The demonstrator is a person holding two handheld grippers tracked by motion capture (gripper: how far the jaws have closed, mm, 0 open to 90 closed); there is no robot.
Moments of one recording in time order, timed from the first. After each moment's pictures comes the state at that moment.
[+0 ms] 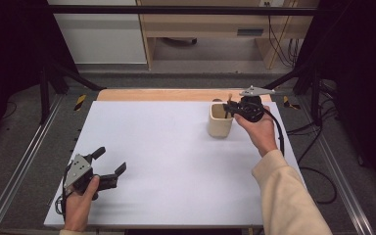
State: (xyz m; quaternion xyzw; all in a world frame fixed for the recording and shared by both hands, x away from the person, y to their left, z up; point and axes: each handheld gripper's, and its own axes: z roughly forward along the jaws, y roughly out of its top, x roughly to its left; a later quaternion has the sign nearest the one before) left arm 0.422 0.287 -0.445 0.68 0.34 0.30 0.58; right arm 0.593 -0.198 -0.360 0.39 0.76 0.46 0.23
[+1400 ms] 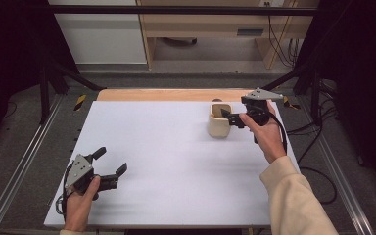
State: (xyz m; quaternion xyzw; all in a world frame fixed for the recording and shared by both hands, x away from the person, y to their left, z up) left arm 0.422 0.285 -0.445 0.68 0.34 0.30 0.57; right arm 0.571 -0.205 -0.350 0.38 0.74 0.50 0.26
